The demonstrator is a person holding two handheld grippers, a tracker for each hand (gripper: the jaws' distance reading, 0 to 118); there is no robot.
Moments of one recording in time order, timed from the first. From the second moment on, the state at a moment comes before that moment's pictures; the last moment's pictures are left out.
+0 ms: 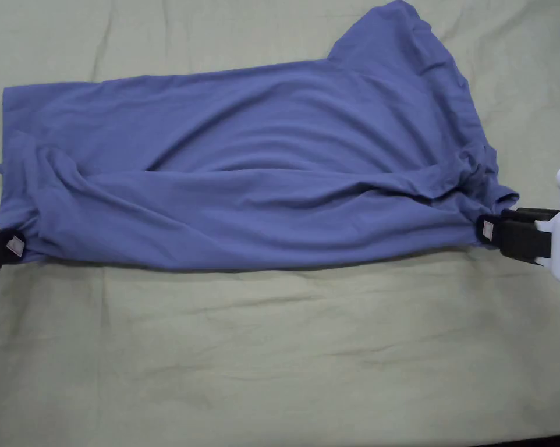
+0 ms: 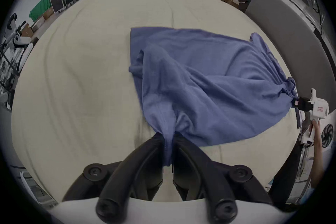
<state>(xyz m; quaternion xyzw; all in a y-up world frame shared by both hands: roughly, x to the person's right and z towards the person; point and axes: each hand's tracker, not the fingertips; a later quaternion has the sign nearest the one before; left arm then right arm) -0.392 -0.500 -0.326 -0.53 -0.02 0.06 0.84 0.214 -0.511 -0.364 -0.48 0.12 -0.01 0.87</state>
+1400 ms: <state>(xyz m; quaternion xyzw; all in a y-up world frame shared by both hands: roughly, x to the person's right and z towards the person) -0.424 -0.533 -0.583 -0.56 0.05 0.01 0.83 0.141 -0.433 -0.356 -0.38 0.15 0.02 0.91</state>
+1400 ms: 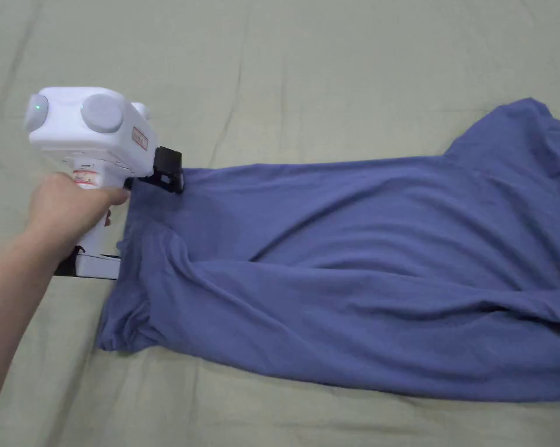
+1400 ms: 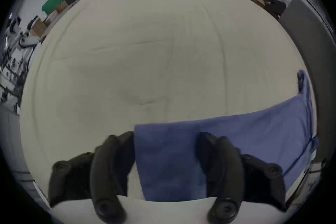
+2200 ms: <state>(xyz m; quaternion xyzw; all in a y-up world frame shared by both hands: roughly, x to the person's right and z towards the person) -0.390 -0.433 -0.528 -0.46 -0.02 0.05 0.89 0.169 -0.534 -0.703 -0.56 0.02 -0.01 0.83</state>
